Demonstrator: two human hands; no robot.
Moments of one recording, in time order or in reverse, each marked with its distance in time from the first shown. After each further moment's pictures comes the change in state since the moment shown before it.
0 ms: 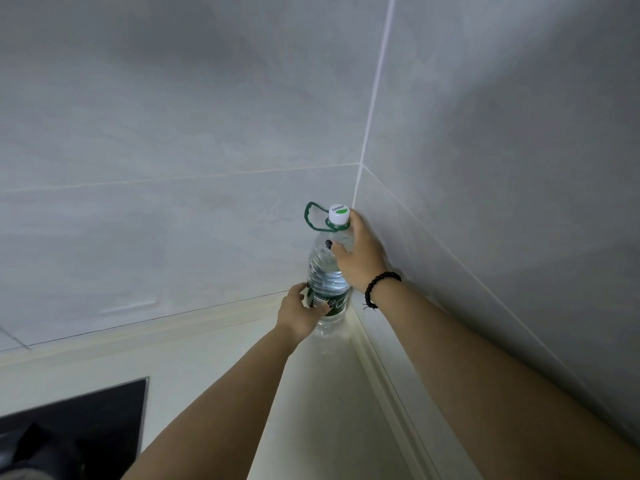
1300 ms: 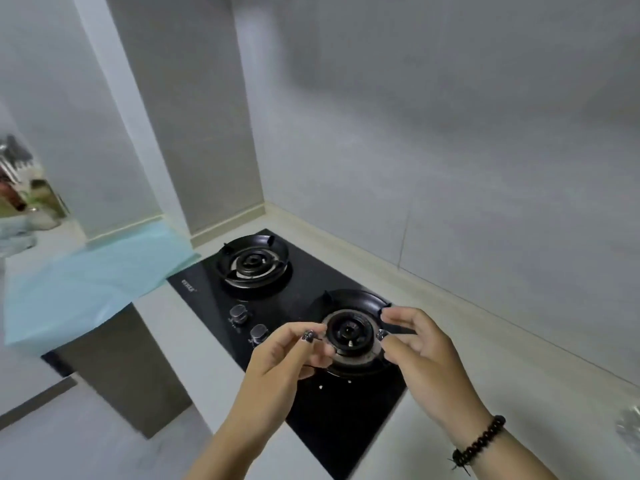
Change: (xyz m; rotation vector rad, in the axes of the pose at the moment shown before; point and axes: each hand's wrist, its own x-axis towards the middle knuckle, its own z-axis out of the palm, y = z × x) left_hand -0.466 -0.048 -0.184 -0.413 0.988 0.023; right_hand -0.306 -0.176 0.104 0.411 -0.959 -0.266
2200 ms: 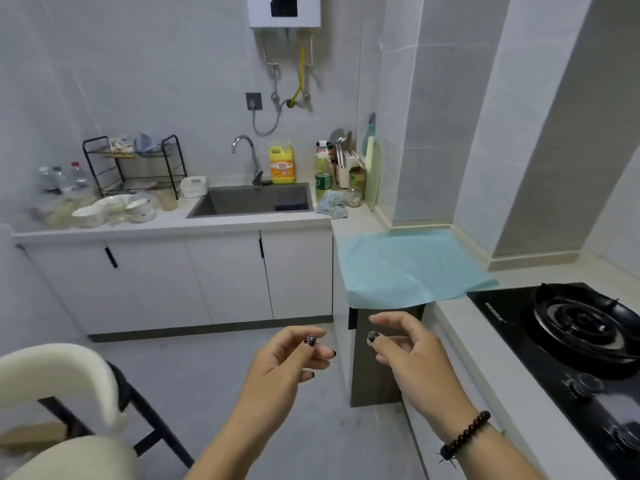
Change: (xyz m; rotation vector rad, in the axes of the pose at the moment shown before) left_hand -0.193 -0.029 -0.489 -0.016 0.755 -0.045; right_hand -0.125 -0.138 0.520 0.002 -0.678 -0.239
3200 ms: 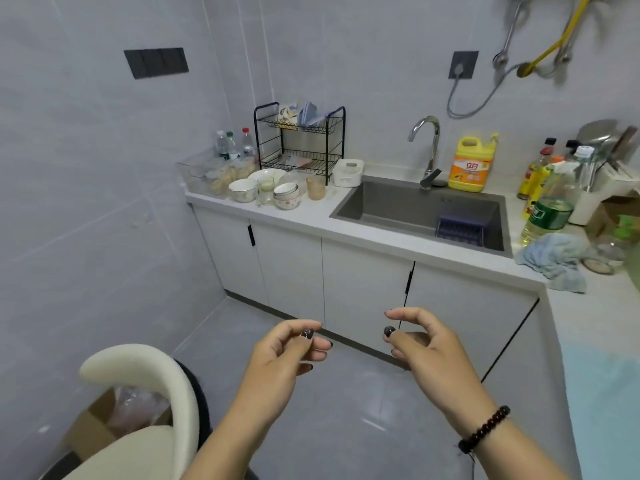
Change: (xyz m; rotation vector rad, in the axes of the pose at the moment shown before) left_hand 0.332 -0.008 -0.251 -0.114 0.561 -0.148; right_hand 0.388 -0.051 0.316 0.006 -0.544 0.013
